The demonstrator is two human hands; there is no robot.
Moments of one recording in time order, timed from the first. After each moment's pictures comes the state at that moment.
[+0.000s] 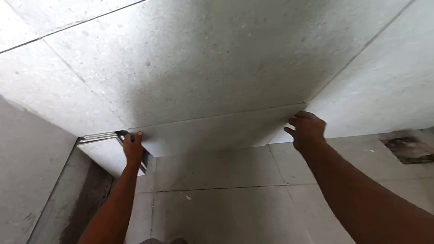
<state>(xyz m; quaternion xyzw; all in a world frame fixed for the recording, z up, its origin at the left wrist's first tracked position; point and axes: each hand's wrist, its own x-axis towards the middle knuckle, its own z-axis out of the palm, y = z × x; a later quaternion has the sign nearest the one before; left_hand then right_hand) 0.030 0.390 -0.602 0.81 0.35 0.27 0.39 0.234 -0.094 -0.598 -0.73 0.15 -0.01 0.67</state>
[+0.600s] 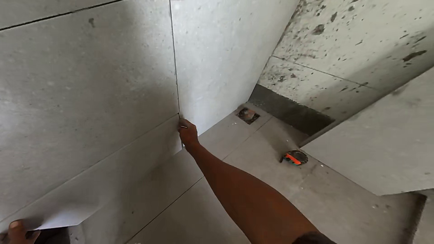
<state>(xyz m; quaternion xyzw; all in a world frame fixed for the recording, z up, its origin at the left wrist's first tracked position) 0.036 0.385 -0.615 0.75 0.35 0.24 0.51 0.242 -0.102 -0.609 -0.75 0.14 -0.05 0.64</state>
